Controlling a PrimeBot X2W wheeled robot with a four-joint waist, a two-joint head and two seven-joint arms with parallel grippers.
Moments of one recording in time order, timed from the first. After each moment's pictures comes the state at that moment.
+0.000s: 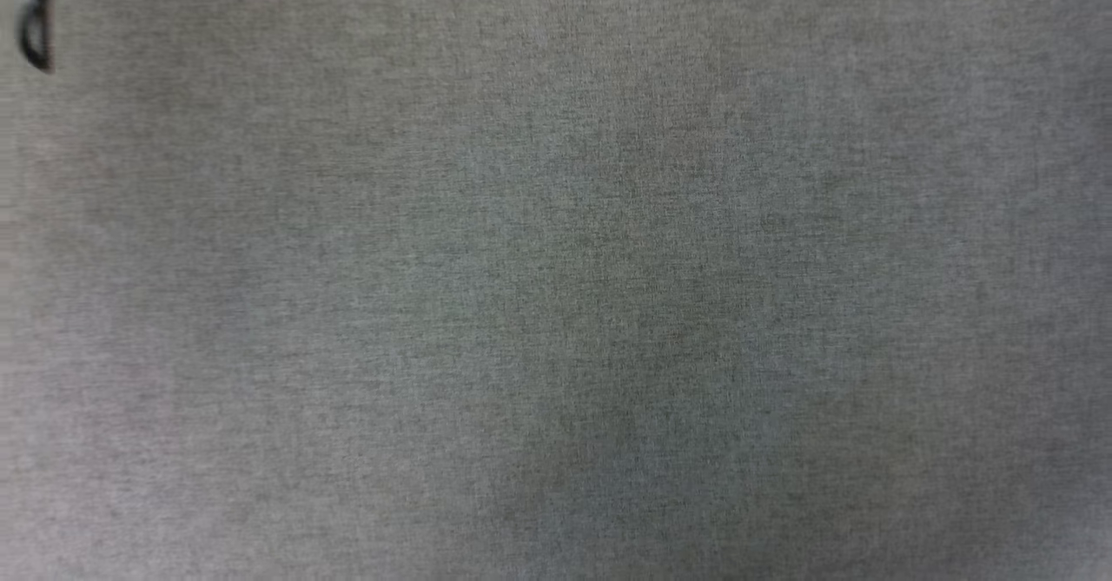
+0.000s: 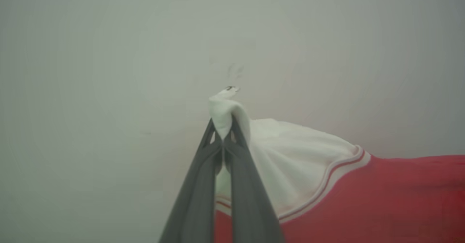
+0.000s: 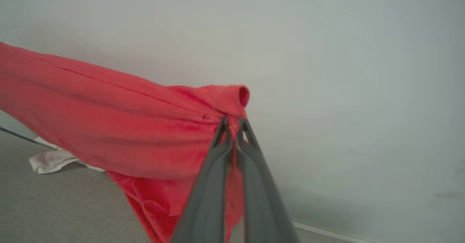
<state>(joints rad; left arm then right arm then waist) -1.63 0.40 -0.34 0.89 -0.62 -0.09 -0.23 -1.58 -0.34 0.31 0.73 0.40 0.13 0.20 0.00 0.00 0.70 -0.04</state>
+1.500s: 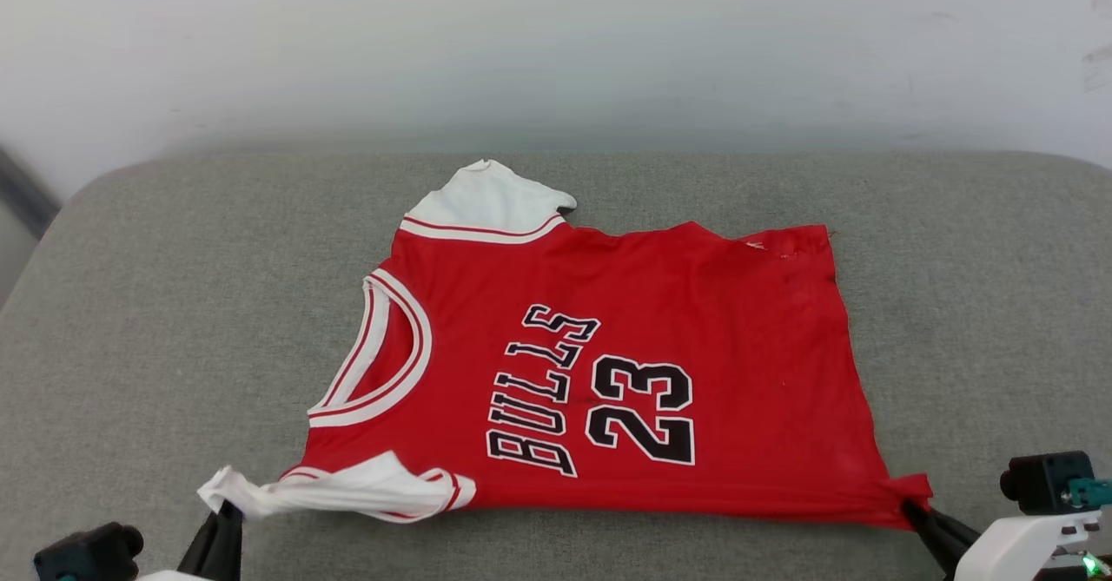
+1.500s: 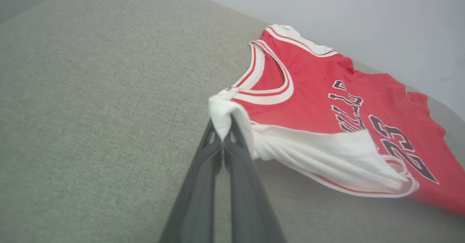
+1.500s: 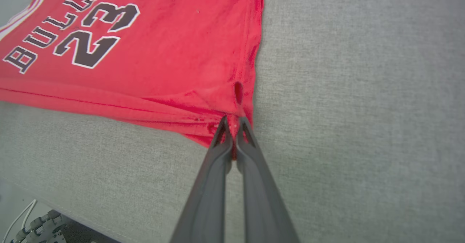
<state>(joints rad) 0.23 0.46 -0.17 -0.07 -0.82 0.23 -0.05 0.09 -0.36 0.10 0.11 0.54 0.13 0.39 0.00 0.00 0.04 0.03</state>
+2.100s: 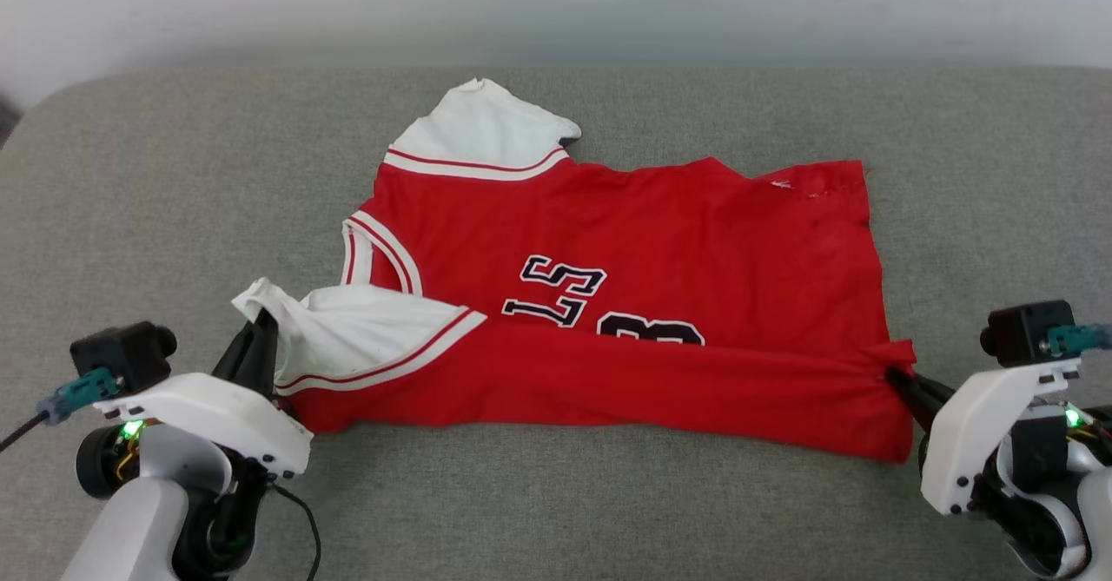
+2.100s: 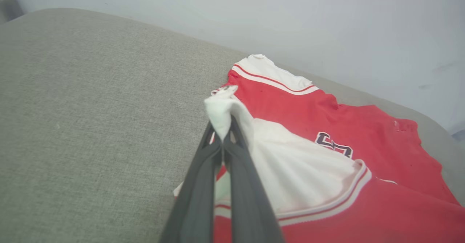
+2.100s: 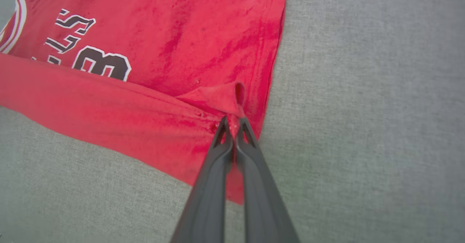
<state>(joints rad) -0.21 0.43 -0.24 0.14 -0.82 0.12 -0.01 -0.17 -0.30 0.06 0.10 0.45 0.13 0.57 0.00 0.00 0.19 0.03</state>
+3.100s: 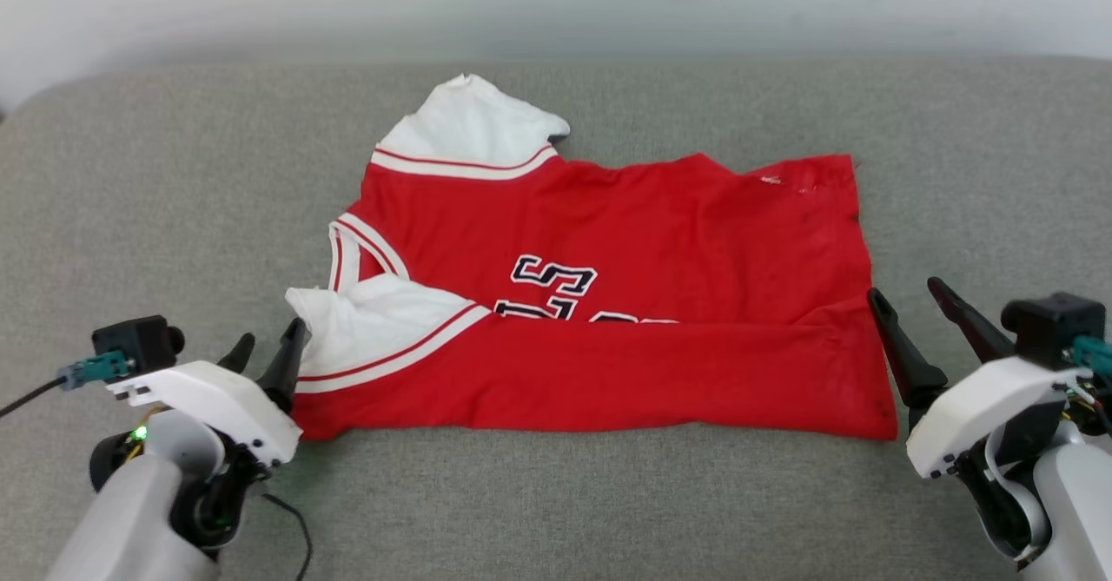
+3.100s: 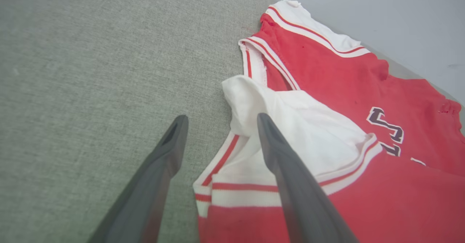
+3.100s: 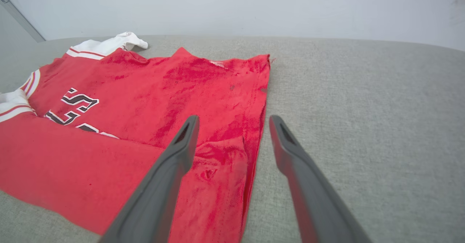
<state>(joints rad) -0.40 0.40 -0.29 0.59 -0.89 -0.07 0.01 -0.31 -0.35 0.22 0.35 0.46 0.13 -0.02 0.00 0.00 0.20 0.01</state>
